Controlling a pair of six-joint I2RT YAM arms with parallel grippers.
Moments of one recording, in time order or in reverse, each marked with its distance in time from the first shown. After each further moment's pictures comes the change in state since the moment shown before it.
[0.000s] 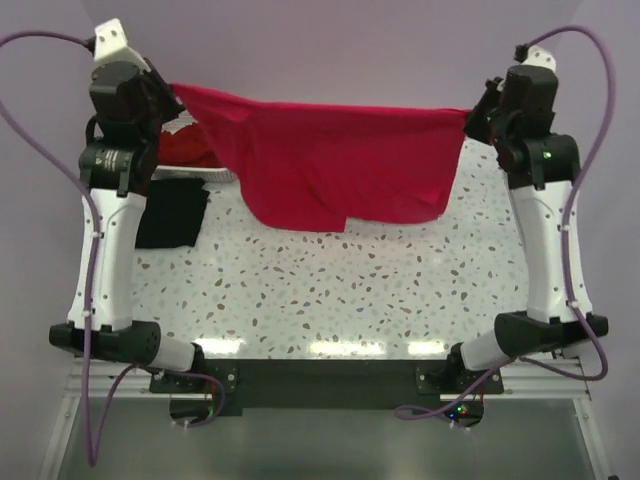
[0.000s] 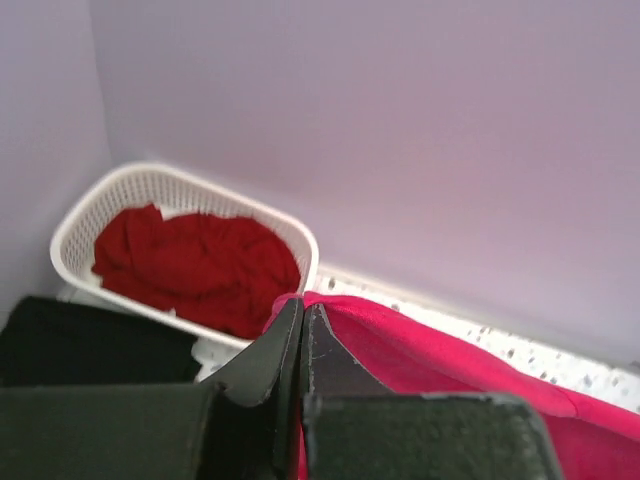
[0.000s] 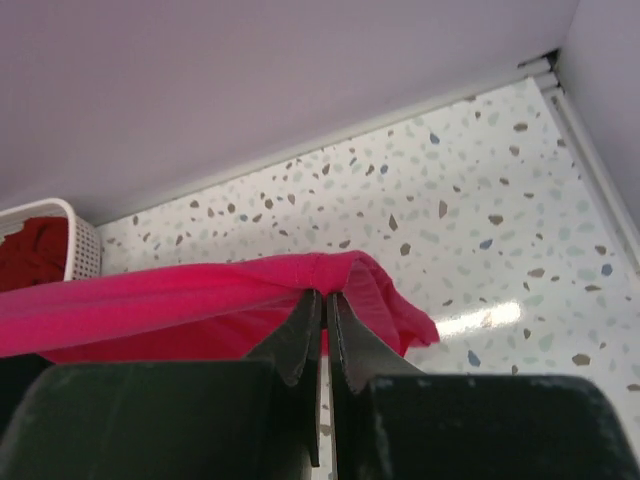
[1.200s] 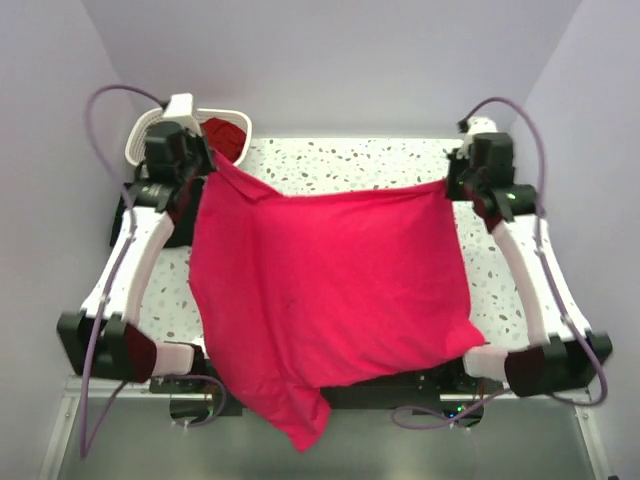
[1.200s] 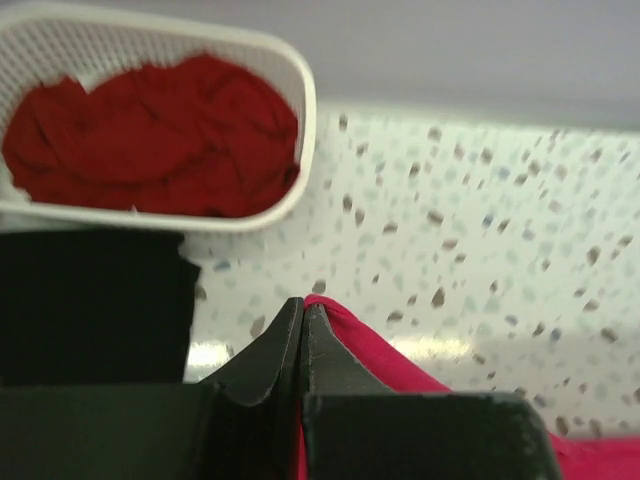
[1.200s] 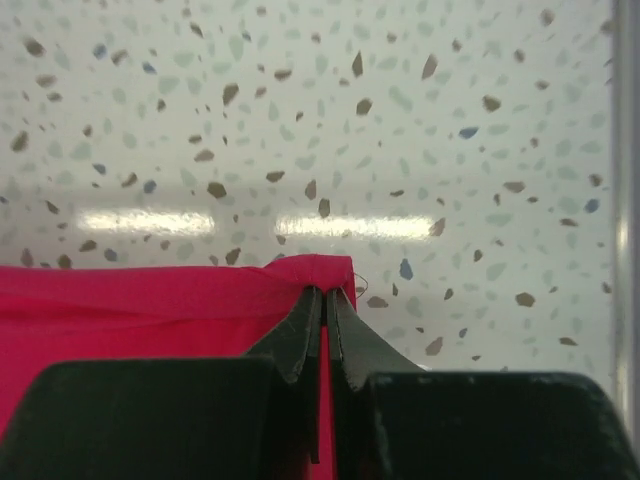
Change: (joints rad) left arm 0.000 -0.150 -0.557 0.288 0.210 0.192; right arm 0.003 -0.284 -0.595 0.173 -0.124 -0.325
